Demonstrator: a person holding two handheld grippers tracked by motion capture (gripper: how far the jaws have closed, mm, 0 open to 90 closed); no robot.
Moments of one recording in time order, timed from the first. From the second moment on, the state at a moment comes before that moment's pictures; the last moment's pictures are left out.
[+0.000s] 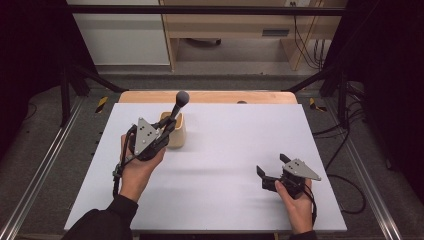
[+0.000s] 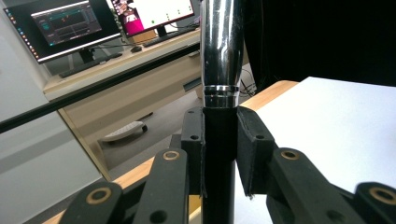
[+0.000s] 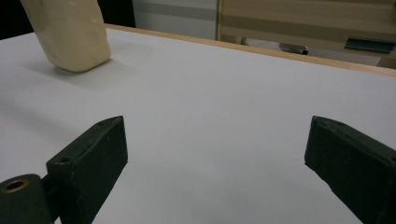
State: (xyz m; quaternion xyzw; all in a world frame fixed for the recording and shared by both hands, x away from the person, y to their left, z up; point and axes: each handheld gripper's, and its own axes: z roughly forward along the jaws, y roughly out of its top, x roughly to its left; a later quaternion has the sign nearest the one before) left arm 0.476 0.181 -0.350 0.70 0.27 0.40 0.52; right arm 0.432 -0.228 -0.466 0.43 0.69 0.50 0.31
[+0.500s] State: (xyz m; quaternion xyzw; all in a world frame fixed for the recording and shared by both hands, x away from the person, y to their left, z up) left arm 0.492 0.183 -0.352 0.69 0.30 0.40 0.52; right arm 0.431 -0.230 -0.466 0.43 0.68 0.50 0.31
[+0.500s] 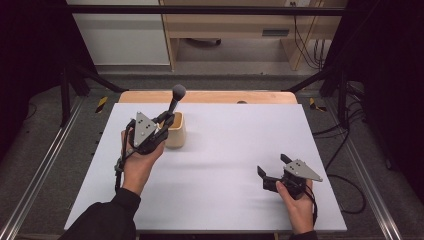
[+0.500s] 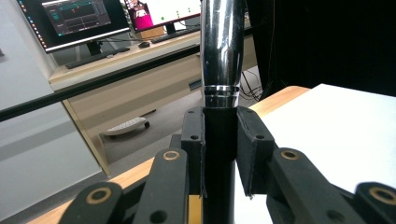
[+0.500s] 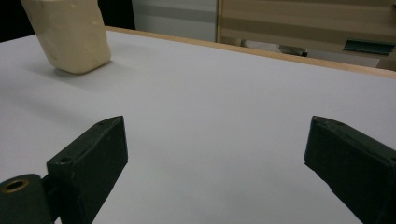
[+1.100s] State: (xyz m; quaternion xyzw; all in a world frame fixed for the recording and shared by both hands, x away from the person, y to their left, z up) left arm 0.502 0.179 -0.354 0.68 0.31 0.39 0.53; right arm 0.430 -0.230 -0.467 0.43 0.68 0.51 0.31
